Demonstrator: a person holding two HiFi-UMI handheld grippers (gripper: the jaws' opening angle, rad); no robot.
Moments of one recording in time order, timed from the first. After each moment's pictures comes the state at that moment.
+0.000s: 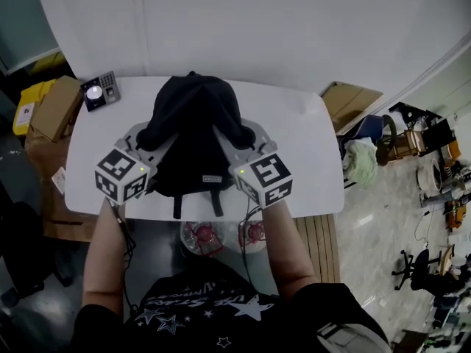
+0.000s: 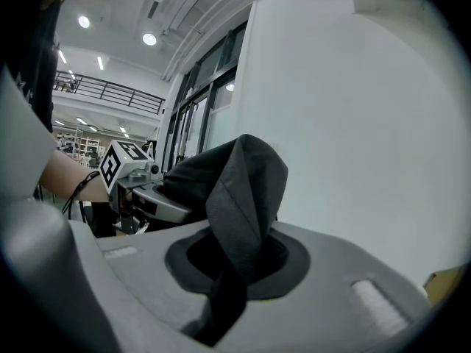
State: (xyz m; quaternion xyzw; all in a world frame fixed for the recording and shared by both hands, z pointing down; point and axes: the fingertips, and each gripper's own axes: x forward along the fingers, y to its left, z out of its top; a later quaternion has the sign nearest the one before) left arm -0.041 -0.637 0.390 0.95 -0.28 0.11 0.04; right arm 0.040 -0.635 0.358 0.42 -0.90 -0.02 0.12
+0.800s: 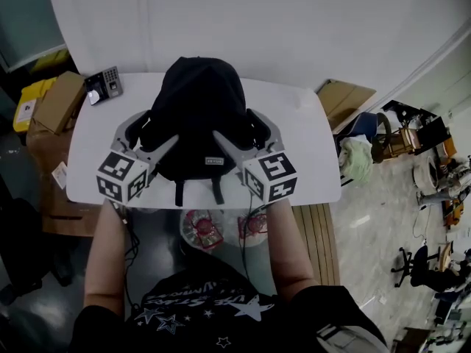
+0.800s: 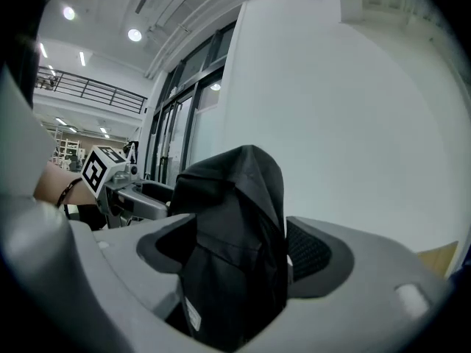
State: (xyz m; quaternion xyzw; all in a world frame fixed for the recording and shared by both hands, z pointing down) left arm -0.082 -0.603 0.390 0.93 -0.35 0.10 0.03; right arm 0.056 -0.591 0.359 0.49 -0.87 0.00 0.11
